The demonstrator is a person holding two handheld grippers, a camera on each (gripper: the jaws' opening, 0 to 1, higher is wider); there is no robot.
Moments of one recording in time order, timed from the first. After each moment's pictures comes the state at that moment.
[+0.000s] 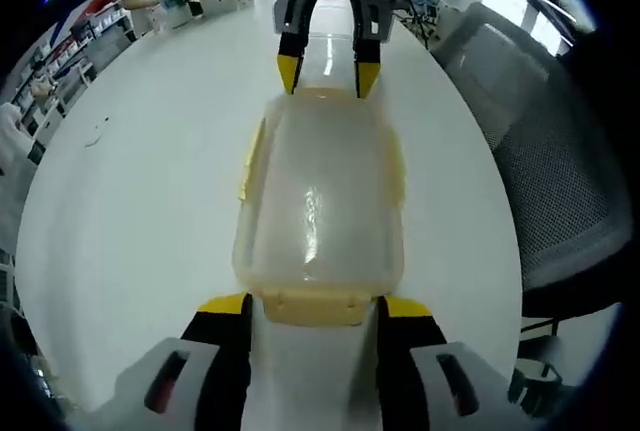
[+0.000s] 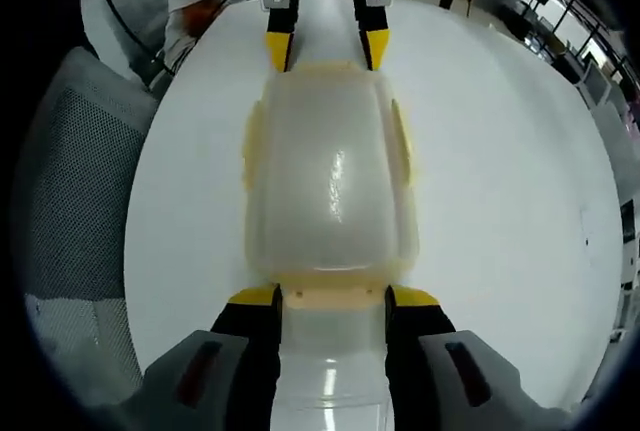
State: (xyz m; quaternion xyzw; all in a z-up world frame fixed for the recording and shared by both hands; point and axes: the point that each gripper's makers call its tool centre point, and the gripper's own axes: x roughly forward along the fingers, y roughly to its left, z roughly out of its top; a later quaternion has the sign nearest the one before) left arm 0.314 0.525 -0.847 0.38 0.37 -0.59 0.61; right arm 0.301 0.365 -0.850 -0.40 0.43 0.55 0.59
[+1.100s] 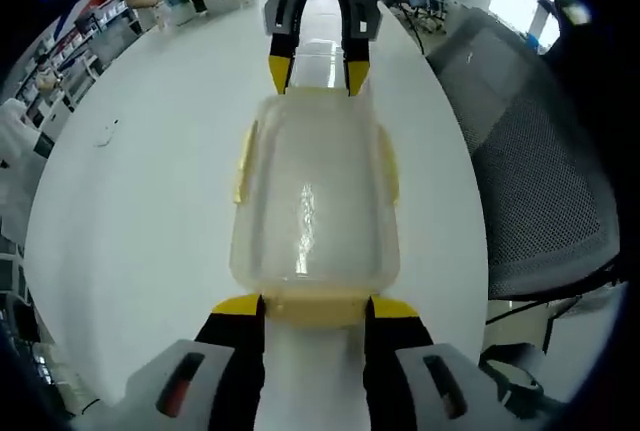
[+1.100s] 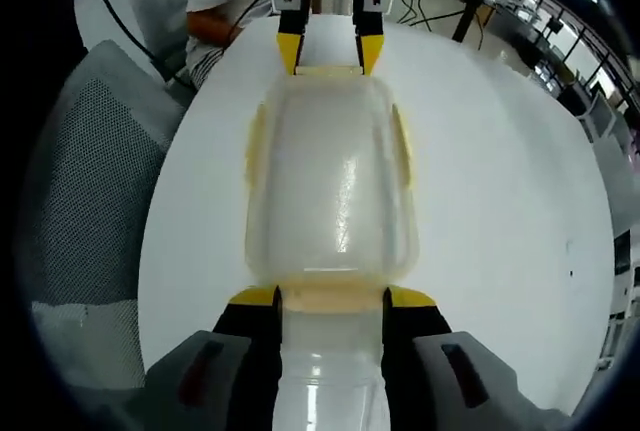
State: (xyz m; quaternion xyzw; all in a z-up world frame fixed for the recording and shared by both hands) left arm 0.293 0.532 -0.803 0.38 0.39 -0.56 0.62; right arm 0.296 0.371 -0.811 -0.41 0.37 0.59 0.59
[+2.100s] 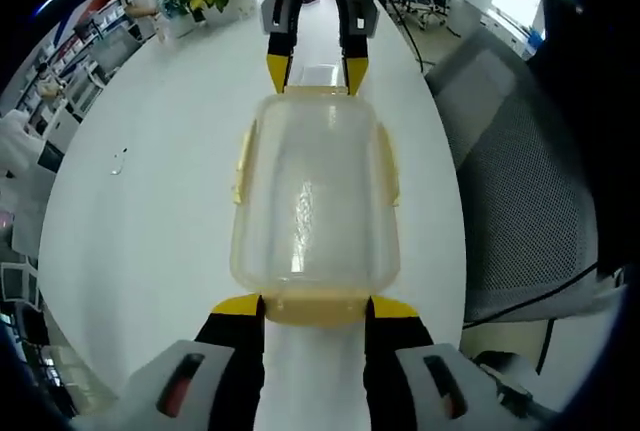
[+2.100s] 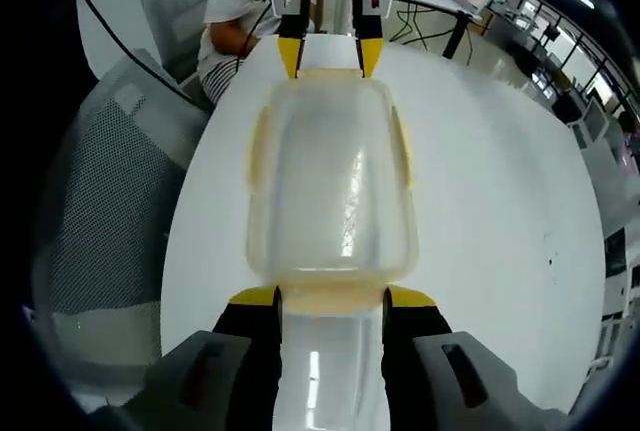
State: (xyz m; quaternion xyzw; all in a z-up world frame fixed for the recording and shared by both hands) left arm 0.292 0.494 -0.761 0.40 0.39 -0.55 0.62; right arm 0.293 0.332 -0.773 -0.40 0.36 0.59 0.59
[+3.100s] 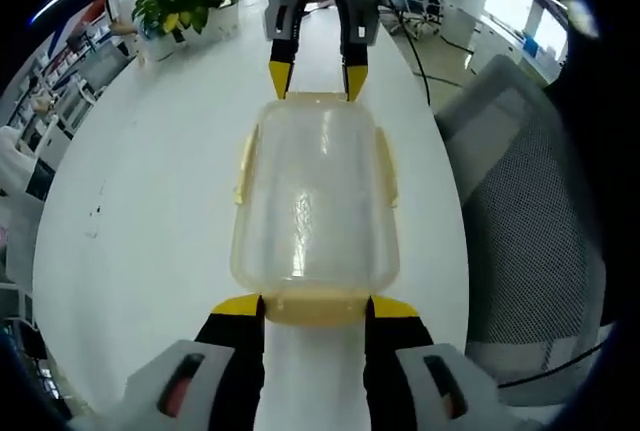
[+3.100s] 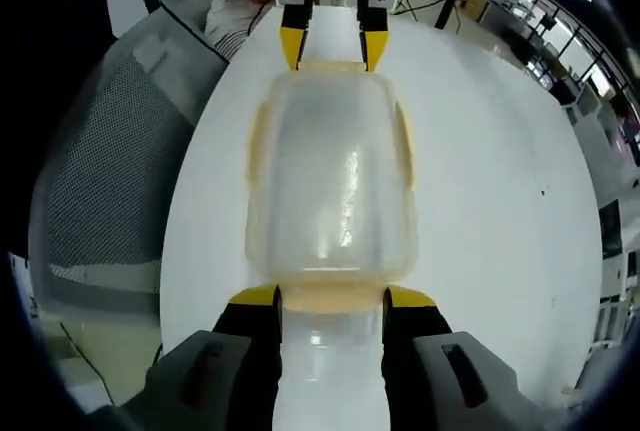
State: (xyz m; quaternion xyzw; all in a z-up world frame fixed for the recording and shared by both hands) left arm 0.289 0.373 -0.772 0.38 0.37 -0.58 0.62; right arm 0.285 0.213 -0.782 -0.42 0.38 0.57 0.59
